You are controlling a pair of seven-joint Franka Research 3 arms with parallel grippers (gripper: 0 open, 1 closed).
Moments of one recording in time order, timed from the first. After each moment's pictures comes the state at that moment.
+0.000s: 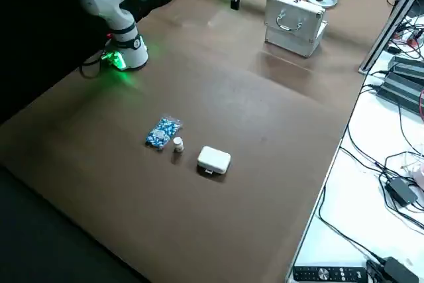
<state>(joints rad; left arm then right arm) 0.72 1.11 -0.52 -1.44 -0.73 1.55 -0.70 0.01 0.04 -0.06 -1.47 0.00 1.53 -0.05</state>
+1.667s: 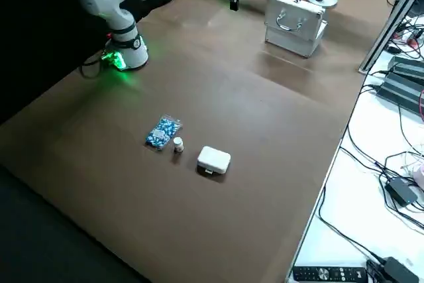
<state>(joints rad) 0.19 0.60 -0.56 -1.36 -0.17 1.60 -1.04 0.01 0.04 -0.07 -1.47 0.00 1.54 -0.05</state>
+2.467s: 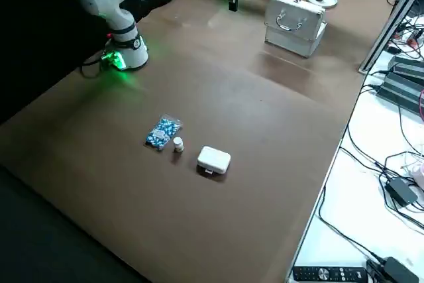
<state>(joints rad) 0.04 0.57 -0.56 -1.33 -0.04 1.65 -1.06 0.00 0.04 -0.07 -1.47 0.00 1.54 -0.05</state>
